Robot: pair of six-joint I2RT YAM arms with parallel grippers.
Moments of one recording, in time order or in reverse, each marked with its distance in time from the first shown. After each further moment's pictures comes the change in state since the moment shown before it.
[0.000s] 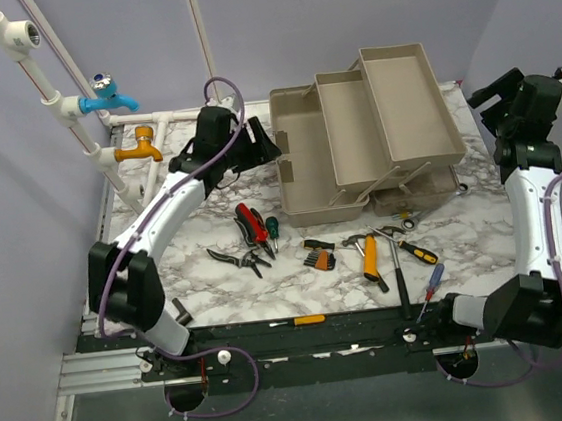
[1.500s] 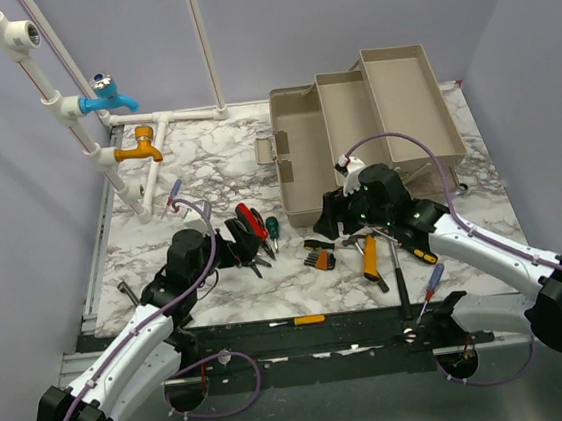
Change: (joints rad) left arm -0.068 -0.928 -1.035 0.280 -0.169 -0.041; right arm 0.980 -0.104 -0.462 0.117 -0.319 -0.325
